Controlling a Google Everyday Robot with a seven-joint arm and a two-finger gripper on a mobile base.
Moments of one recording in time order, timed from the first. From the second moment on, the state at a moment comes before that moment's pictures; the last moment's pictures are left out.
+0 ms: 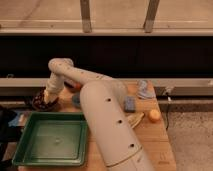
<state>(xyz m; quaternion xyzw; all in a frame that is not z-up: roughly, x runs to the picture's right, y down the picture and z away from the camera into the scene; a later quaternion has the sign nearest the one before) -0.326 0.057 0.893 -0.49 0.00 0.47 0.74</state>
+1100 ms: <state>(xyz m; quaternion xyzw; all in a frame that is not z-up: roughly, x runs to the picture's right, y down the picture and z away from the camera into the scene) -0.286 0.004 0.871 -0.44 -0.03 0.51 0.74</state>
